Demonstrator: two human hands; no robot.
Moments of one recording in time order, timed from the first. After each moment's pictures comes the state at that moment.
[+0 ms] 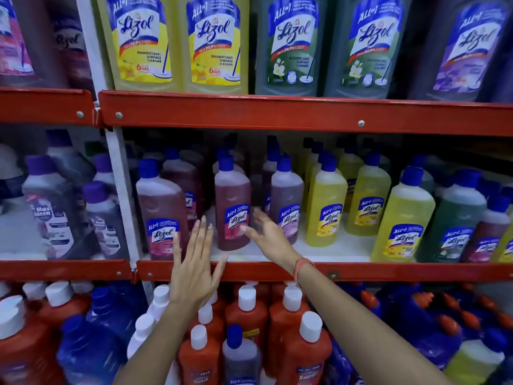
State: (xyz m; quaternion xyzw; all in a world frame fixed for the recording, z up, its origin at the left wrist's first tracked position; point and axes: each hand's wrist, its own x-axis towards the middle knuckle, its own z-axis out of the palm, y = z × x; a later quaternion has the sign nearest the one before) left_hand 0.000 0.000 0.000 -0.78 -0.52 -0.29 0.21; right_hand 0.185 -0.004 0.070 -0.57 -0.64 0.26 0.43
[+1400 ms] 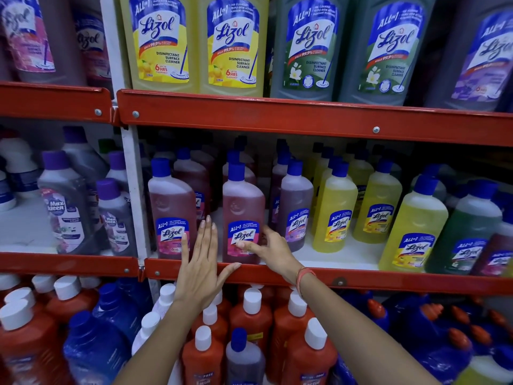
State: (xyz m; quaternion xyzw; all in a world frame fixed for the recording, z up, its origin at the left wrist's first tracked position) left_hand -0.003 0.006 -0.001 -0.78 -0.54 -0.25 0.20; right_hand 0.180 -0.006 0.052 -0.58 -0.62 0.30 0.44
